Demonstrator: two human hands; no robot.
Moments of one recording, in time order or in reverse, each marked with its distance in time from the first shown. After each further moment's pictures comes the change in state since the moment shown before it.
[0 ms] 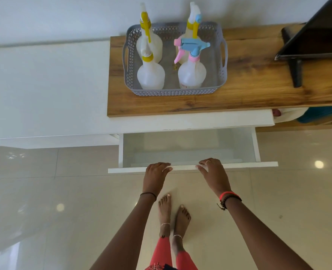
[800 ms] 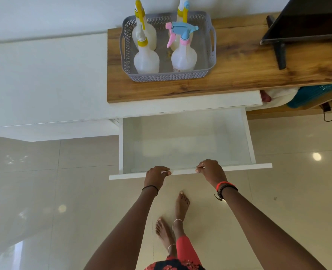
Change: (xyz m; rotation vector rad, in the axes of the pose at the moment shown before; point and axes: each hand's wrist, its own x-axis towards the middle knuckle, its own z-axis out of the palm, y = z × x) left_hand -0.064 0.002 0.018 -0.195 -0.224 -0.274; right_hand -0.062 0.012 0.005 0.045 -0.230 0.195
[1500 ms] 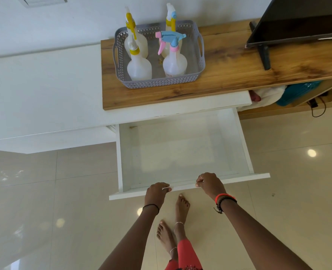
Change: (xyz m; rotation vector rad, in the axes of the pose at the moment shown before) left_hand -0.034 -0.021 0.026 0.060 -0.014 0.001; right_hand -0.035 0.016 0.019 -0.056 -0.049 0.053
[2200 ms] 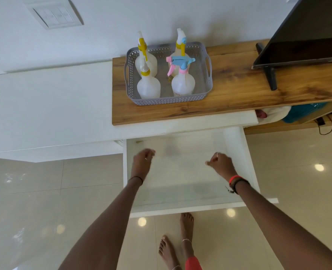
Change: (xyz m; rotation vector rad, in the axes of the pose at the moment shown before) left_hand 0.069 0.054 -0.135 -0.388 0.361 0.180; right_hand 0.054 -0.053 -0.104 0.184 0.231 0.011
